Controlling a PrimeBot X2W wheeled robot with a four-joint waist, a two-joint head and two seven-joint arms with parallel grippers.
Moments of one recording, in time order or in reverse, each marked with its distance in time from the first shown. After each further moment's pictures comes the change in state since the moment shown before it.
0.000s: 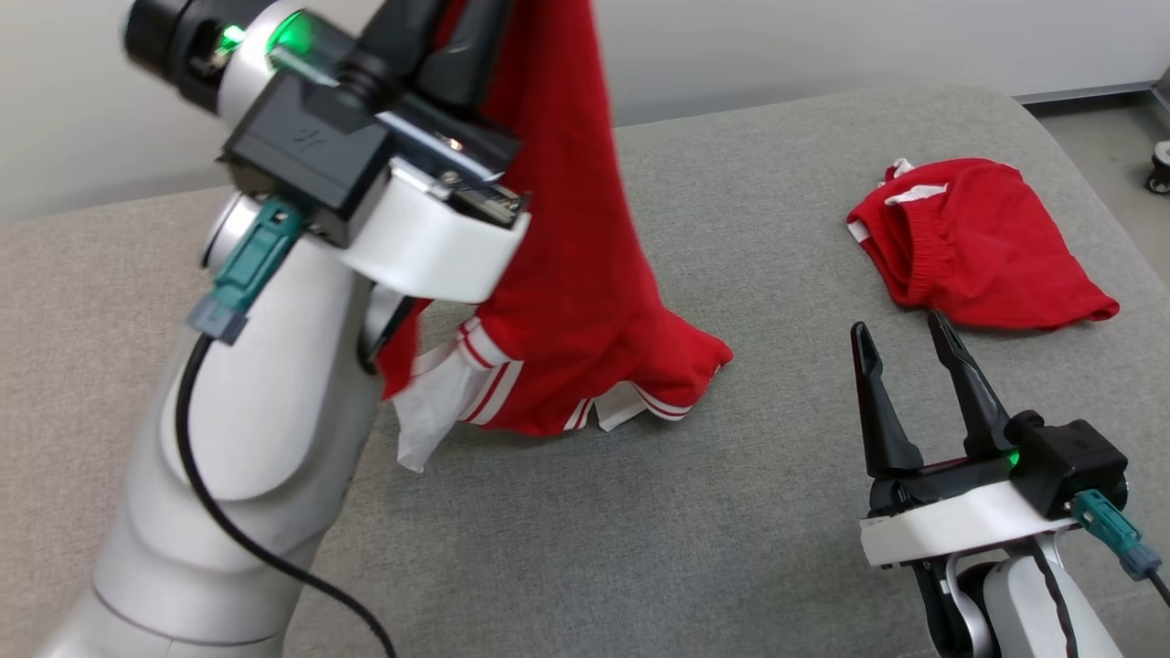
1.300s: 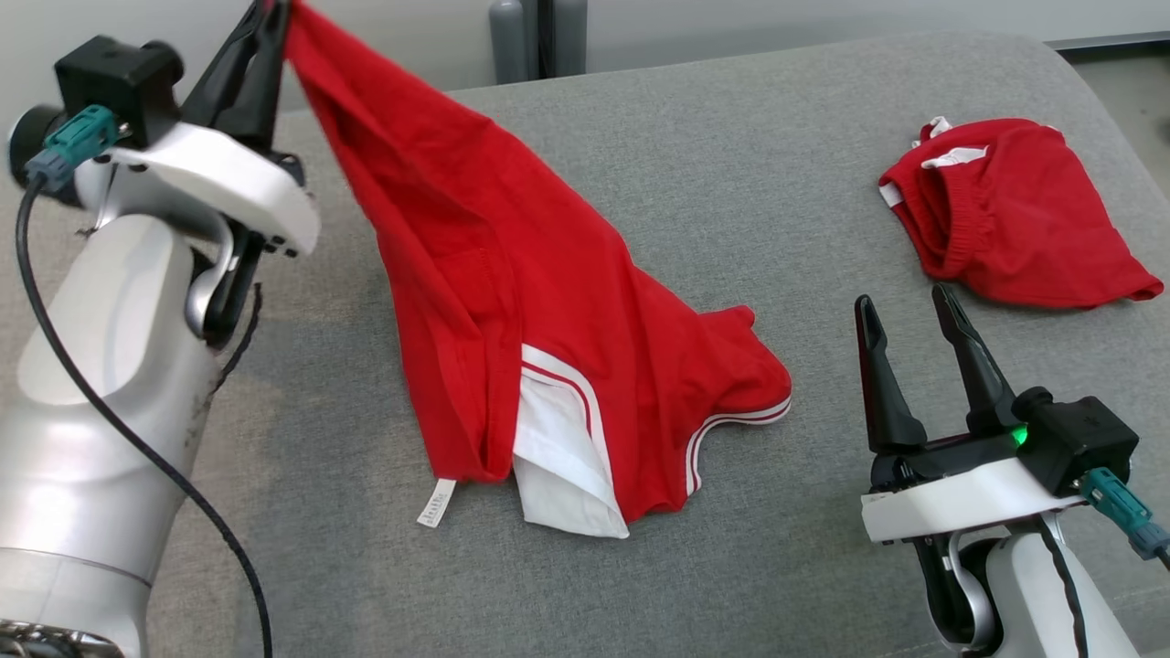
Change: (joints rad) left arm -0.111 0.174 -0.066 0.635 -0.387 -0.002 0.013; right arm -0.040 0.000 0.000 0.001 0.022 0.000 0.000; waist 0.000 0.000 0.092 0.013
